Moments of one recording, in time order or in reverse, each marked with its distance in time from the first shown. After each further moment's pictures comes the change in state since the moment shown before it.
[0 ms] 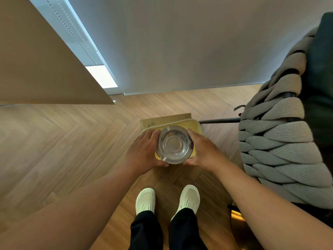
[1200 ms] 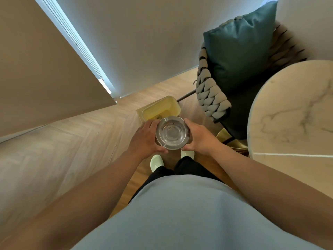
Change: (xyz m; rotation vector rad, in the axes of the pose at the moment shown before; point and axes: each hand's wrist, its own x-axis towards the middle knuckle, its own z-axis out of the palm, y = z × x) left_hand -0.226 0.125 -0.190 -0.049 -0.127 0.196; right_hand -0.313 -0.168 -0.059 0.200 0.172 0.115
